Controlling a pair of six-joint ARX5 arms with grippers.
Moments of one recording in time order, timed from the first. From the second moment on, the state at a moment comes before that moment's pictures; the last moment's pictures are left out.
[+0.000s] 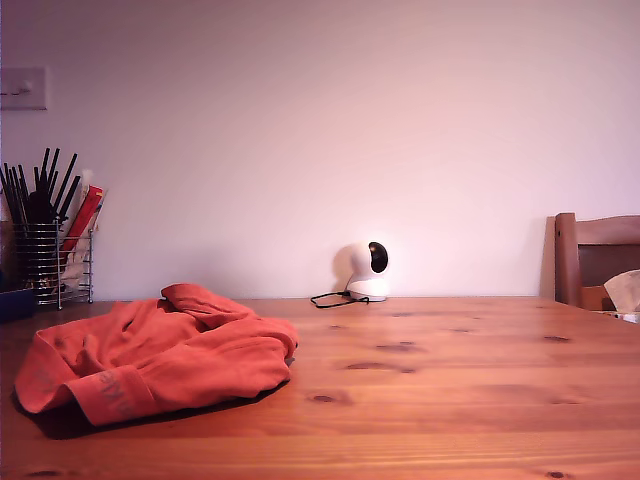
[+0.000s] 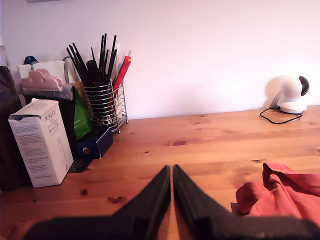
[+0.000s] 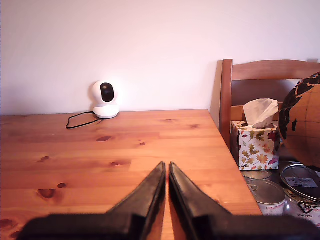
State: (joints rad) left arm 0.00 0.00 0.02 -0.01 0.00 0.00; right arm 0.00 0.01 0.02 -0.01 0.00 0.00
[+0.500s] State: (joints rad) left arm 0.12 0.00 0.01 -0.18 0.21 0.00; right arm 0.01 0.01 0.01 -0.13 -0.07 0.04
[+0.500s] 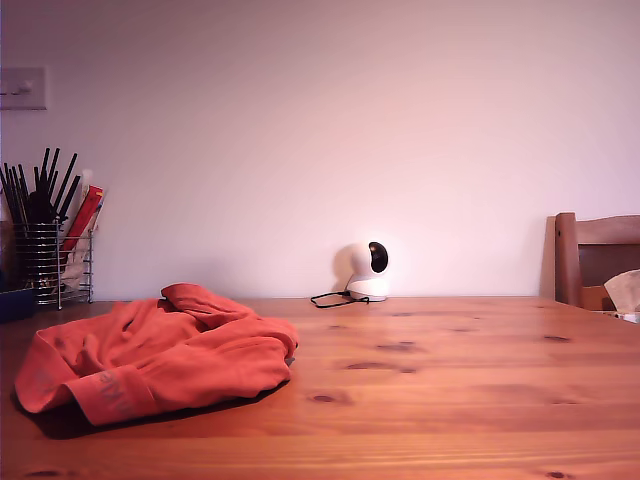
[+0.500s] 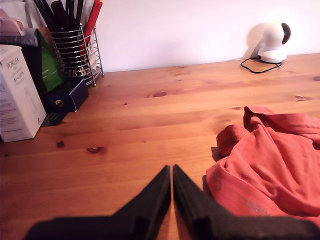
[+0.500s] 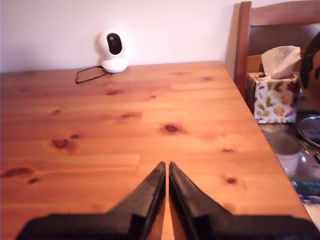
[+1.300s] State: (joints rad) left arm 0.10 0.30 0.23 -0.21 0.68 -0.35; right arm 0.09 0.22 0.19 -0.14 -0.62 0.45
